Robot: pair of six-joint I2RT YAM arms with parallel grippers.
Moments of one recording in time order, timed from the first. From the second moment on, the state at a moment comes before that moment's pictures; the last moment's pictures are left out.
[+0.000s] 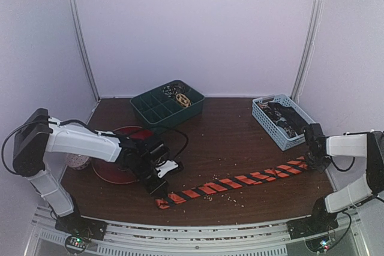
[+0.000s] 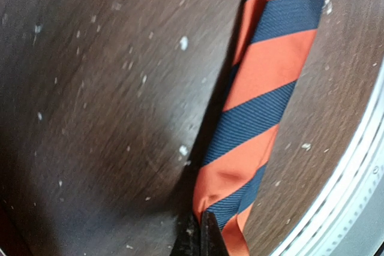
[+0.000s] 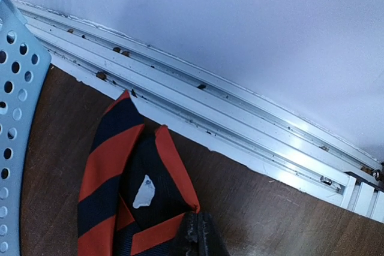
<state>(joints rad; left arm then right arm) -0.96 1.65 0.93 -0.57 0.30 -0.10 -0.02 1.33 0.53 -0.39 0.62 0.98</state>
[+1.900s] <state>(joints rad) -0.93 1.67 0.93 -0.62 0.18 -0.16 -0.02 1.40 0.62 -0.23 0.32 0.92</state>
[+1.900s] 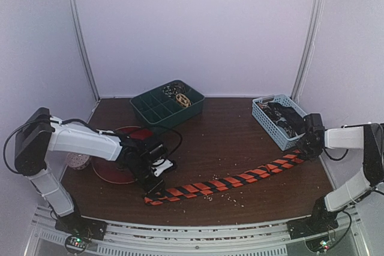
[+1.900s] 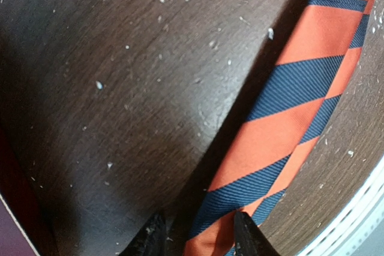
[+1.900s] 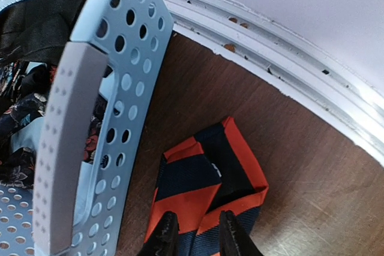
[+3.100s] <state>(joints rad) -0.93 1.57 0.91 -0.59 0.18 -0.22 -0.02 1.29 0.57 -0.20 0.37 0.92</state>
